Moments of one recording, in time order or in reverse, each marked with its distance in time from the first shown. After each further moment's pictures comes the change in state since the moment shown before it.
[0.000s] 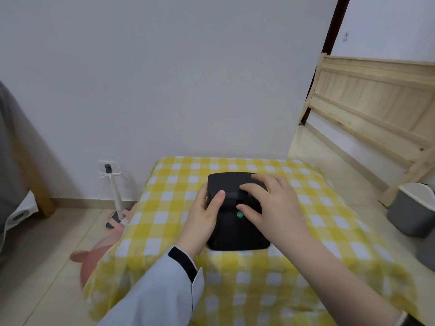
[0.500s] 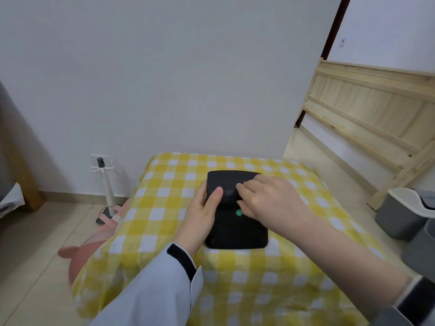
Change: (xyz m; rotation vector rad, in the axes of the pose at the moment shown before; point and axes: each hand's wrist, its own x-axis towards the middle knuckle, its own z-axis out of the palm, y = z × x) left_hand 0.000 -0.003 -0.002 0.062 0.014 0.034; right_hand 0.024 0.001 -0.013 -0.487 -0.035 -0.565
